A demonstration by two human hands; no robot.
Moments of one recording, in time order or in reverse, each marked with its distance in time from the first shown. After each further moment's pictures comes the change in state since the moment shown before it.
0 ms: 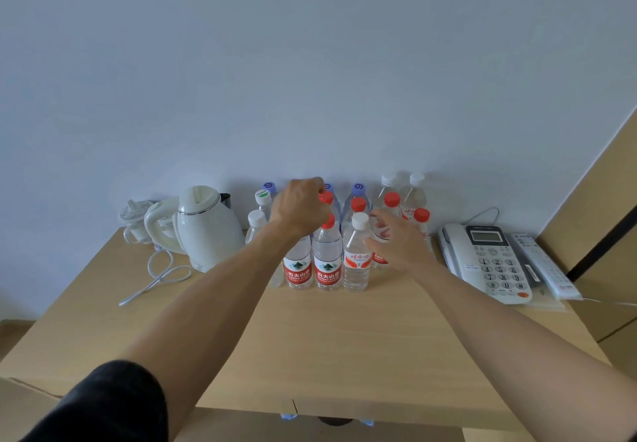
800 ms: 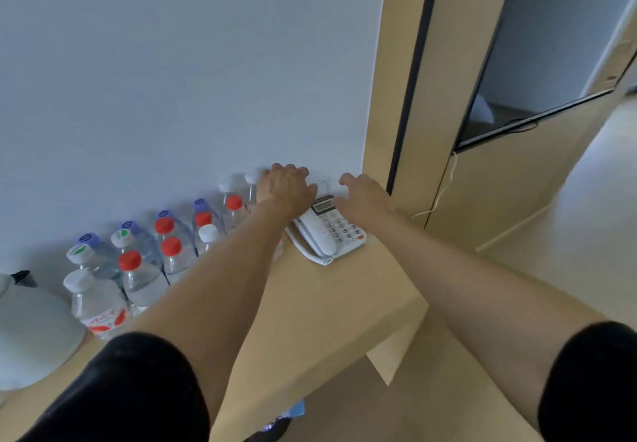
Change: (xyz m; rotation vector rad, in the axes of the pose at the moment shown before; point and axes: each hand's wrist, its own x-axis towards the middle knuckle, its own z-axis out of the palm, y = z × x) left_hand -0.006 0.216 0.062 0.261 -0.201 0.564; right_hand -0.100 0.045 -0.158 -0.451 0.243 0.466
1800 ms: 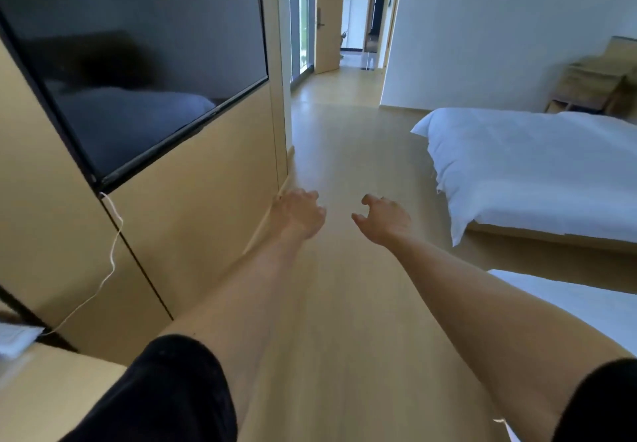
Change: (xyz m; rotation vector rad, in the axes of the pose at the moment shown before) left_hand -0.029 0.684 0.048 -0.172 -0.109 0.793; right_hand -0.303 0.537 -0.221 -0.093 0.211 1.002
